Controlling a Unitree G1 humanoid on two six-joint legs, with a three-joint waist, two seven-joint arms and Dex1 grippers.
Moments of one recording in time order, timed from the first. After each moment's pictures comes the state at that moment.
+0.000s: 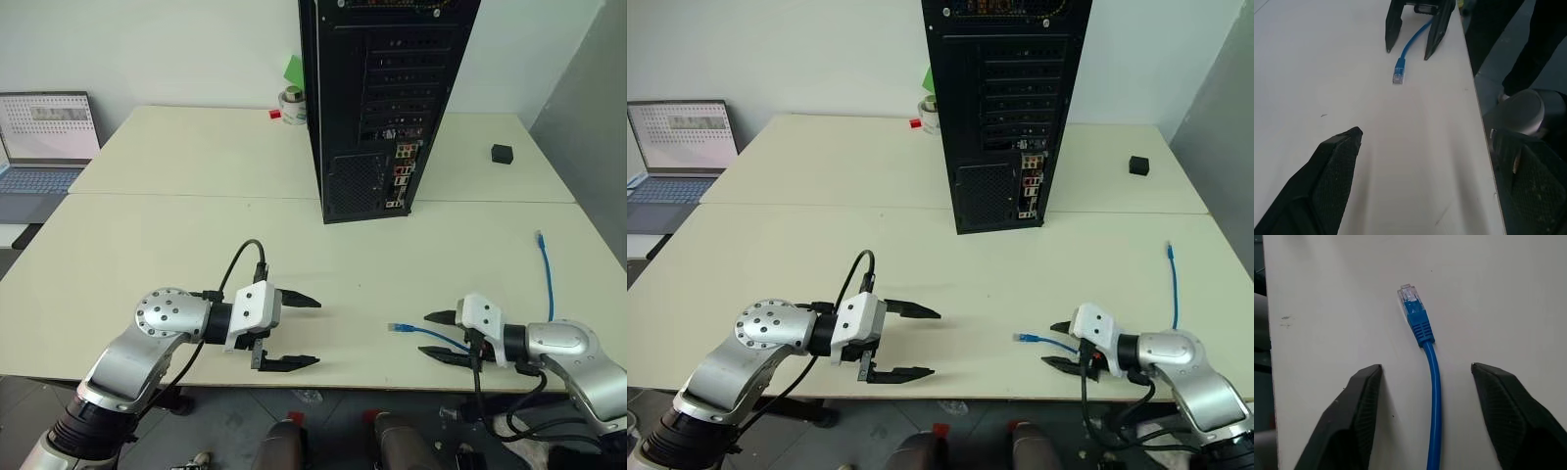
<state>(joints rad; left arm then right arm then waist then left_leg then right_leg) -0.19 0.78 -0.15 -0.35 -0.34 0.23 -1.21 -0.02 -0.80 0.10 -0.21 0.22 0.23 1.02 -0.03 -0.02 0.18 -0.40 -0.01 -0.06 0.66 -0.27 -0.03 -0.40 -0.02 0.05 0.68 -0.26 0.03</state>
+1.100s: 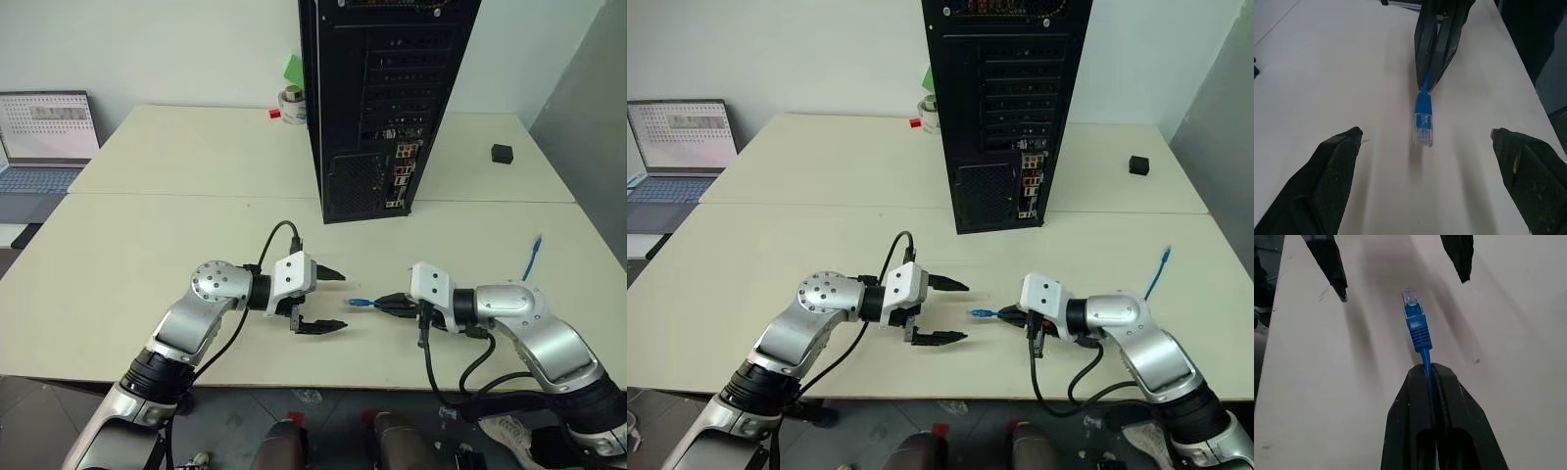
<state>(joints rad) -0.46 0.58 -0.28 -0.06 -0.22 0.21 -1.19 -0.32 -0.67 0.26 -0.32 0.18 0.44 0.98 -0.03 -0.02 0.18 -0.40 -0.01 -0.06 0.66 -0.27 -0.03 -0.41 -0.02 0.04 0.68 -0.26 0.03</state>
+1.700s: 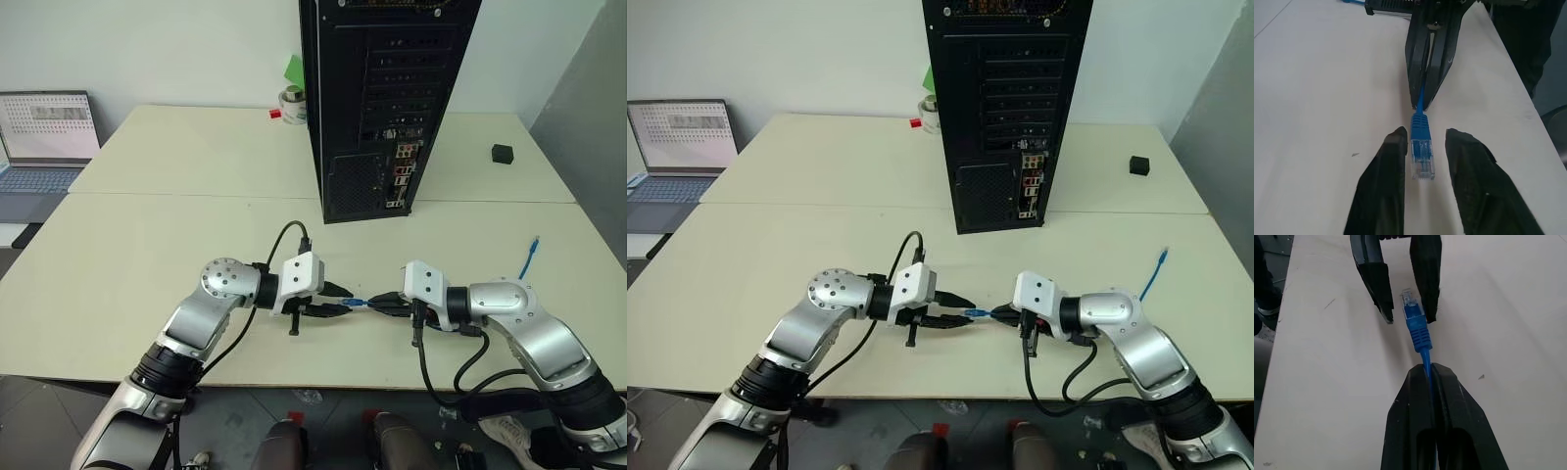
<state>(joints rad) -0.48 0.55 -0.31 -0.03 -0.19 0.20 -1.21 -0.34 -0.66 0.28 -0.33 0.18 0.45 0.98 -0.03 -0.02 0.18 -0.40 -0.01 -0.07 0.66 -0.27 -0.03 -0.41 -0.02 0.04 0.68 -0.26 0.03</state>
